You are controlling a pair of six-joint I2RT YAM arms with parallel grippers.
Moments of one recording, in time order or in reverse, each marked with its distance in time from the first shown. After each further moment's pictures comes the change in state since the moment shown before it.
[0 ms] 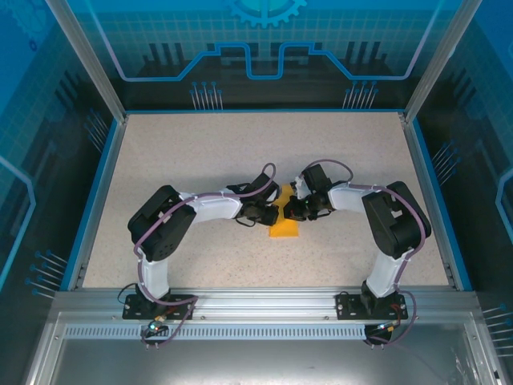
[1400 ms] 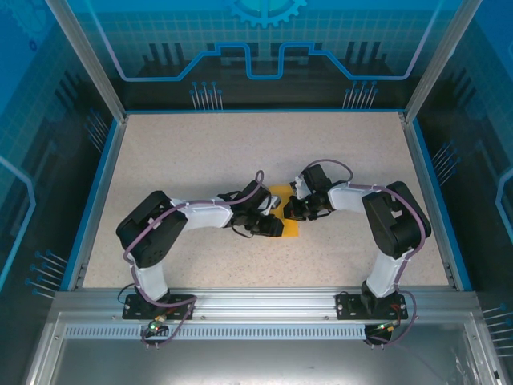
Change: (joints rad) left arm -0.002 -0.092 -0.167 0.135 0.327 -0.164; right arm 0.002 0.000 0.000 0.000 0.002 -0.007
